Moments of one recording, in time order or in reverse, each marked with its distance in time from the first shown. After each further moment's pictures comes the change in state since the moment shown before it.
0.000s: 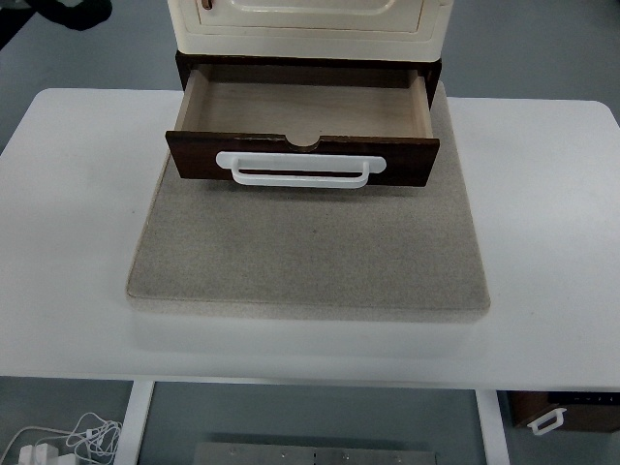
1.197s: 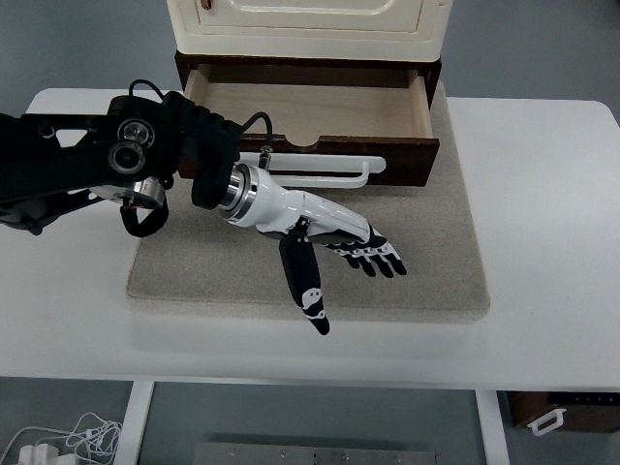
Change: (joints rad) left arm 0.098 -0.052 0.458 -0.127 0.327 -0.157 0.294; right arm 0.000 0.000 0.000 0.000 0.000 0.000 0.000
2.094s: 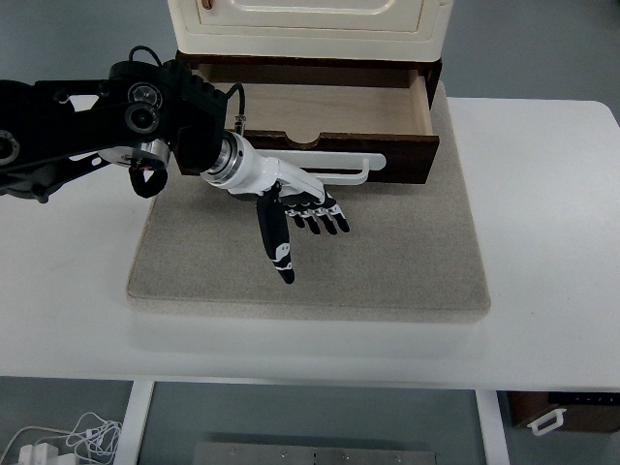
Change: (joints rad) left arm -0.069 -0.037 0.036 0.193 0.000 -0.028 0.160; right arm 0.000 0.000 0.000 0.000 0.000 0.000 0.000
